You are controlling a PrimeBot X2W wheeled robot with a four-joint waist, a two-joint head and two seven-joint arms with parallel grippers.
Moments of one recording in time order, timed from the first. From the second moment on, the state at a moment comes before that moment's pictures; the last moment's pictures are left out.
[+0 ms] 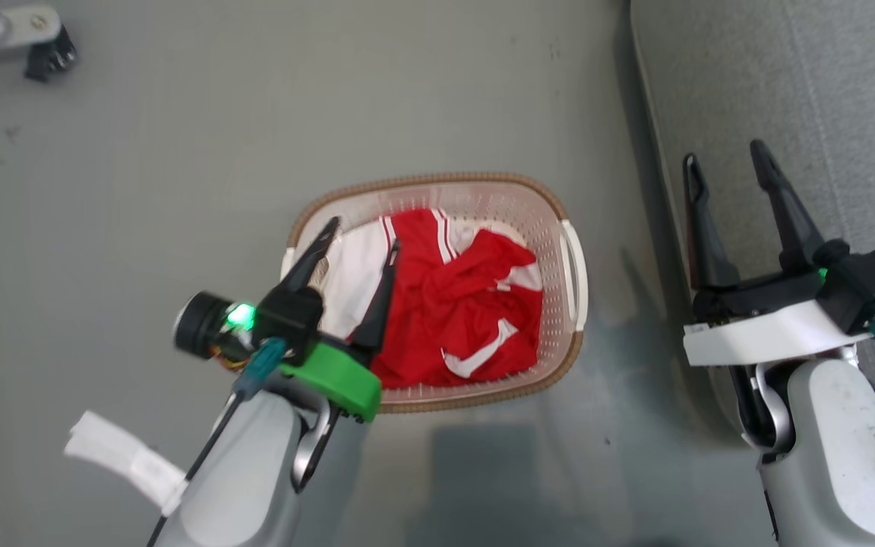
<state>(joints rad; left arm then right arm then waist) -0.42 0.06 -0.37 0.40 -0.12 -0.13 -0.26 -0.33 -0.05 0.02 0.02 0.15 0.13 -0.26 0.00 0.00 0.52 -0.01</state>
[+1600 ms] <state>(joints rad) -1.15 0.09 -0.90 1.27 0.12 -0.03 -0.24 -0.50 -0.05 0.10 -0.11 0.16 0.13 -0.26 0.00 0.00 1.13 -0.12</state>
